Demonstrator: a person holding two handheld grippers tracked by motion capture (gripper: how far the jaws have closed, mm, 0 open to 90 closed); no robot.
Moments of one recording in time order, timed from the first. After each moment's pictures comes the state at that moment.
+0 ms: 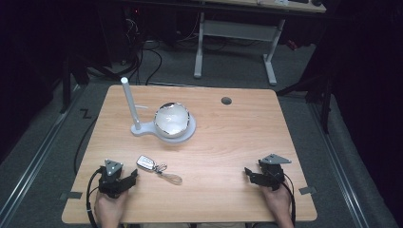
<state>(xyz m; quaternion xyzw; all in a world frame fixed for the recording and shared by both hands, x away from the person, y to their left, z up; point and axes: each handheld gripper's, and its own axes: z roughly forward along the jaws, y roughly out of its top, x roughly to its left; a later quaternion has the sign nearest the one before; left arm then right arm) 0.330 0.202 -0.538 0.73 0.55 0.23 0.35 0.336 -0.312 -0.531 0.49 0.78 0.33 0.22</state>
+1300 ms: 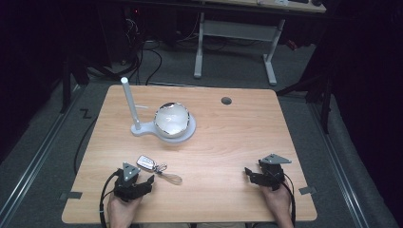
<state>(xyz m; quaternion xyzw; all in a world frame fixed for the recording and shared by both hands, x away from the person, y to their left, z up) 0.313 0.149 -0.526 0.77 0.48 0.20 0.36 0.336 -0.312 -0.531 0.49 0.78 0.33 0.22</state>
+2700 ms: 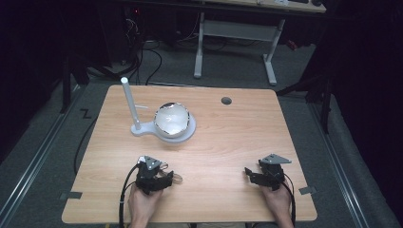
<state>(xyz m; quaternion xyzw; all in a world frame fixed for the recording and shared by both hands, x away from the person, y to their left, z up) 0.336 0.099 -0.524 0.77 0.51 0.16 0.35 0.336 -0.312 -0.531 0.49 0.78 0.33 0.22</state>
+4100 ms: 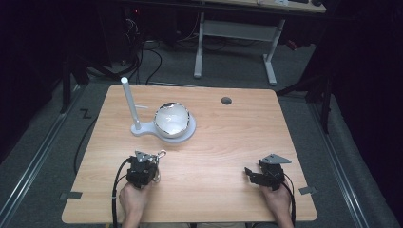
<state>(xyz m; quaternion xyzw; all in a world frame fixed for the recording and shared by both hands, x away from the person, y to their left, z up) 0.353 0.126 -0.522 0.76 0.53 0.16 0.32 0.336 -0.312 -0.531 0.49 0.78 0.33 0.22</state>
